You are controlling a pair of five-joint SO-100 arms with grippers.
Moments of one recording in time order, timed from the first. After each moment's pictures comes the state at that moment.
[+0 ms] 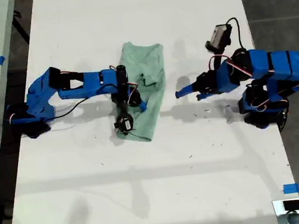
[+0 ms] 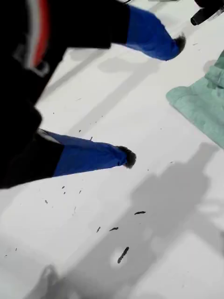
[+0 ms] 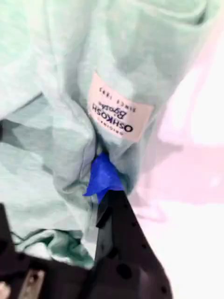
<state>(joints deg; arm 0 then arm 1) -0.8 43.7 44.8 87.8 12.3 9.7 132.9 119.5 79.9 -10.8</state>
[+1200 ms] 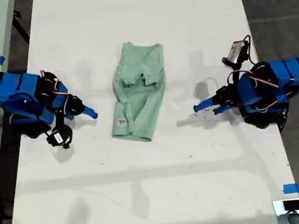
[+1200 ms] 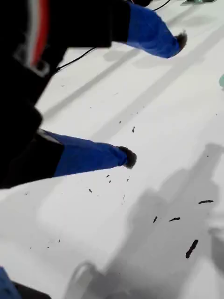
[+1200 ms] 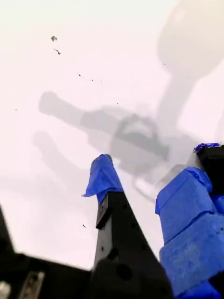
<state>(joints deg) 13.4 132.3 132.7 82.3 -9.9 -4.2 160.3 141.2 84.0 2.7</state>
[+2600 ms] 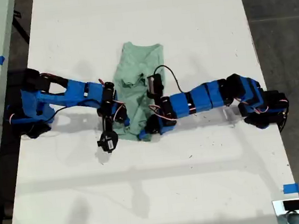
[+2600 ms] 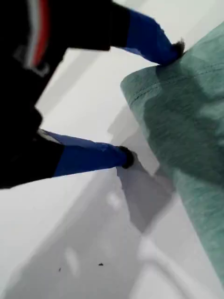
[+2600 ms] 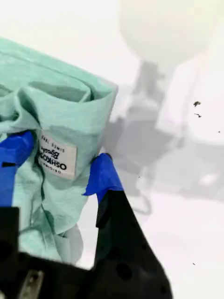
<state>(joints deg) 9.8 63.5 78.8 75.1 4.2 -2.8 45.1 48.3 79.8 -8.3</state>
